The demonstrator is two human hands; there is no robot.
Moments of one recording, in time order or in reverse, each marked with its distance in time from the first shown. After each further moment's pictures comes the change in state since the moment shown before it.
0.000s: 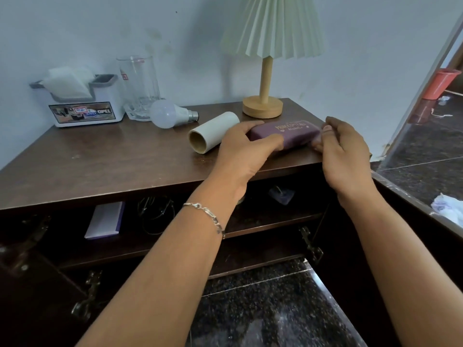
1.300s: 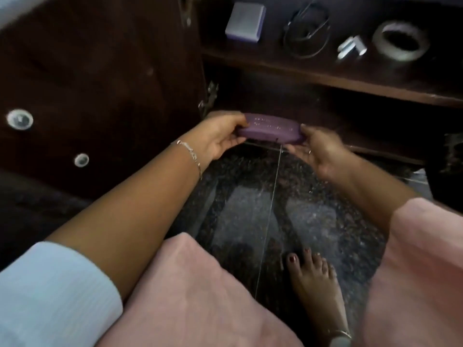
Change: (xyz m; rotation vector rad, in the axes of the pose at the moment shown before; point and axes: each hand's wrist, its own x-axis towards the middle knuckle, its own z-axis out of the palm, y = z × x) left_hand -0.163 -0.221 -0.224 -0.315 0.422 -0.731; right_hand -0.238 0.063 0.210 0.459 -0.751 0.955
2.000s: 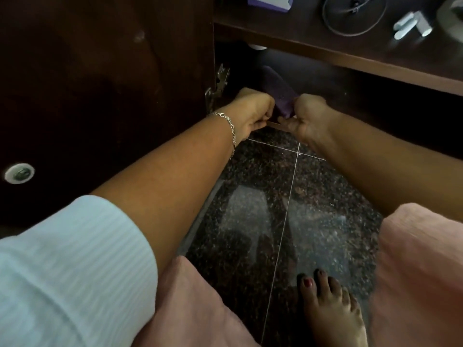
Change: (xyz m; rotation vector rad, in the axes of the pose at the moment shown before) left_hand 0.083 -0.001 0.022 0.204 0.022 0.117; right_hand 0.098 -0.007 0.083 0.007 0.132 0.021
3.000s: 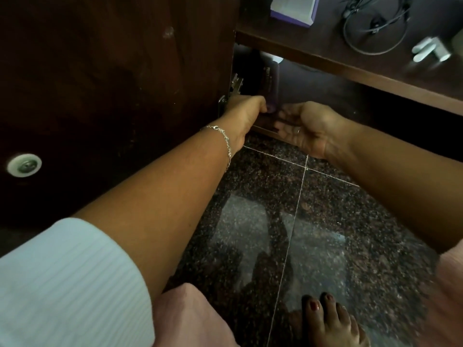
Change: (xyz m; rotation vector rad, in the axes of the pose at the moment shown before) left_hand -0.025 0.004 -0.033 -0.101 0.111 0.077; right_hand -0.039 -0.007 0.003 -0.258 -0.317 -0.025
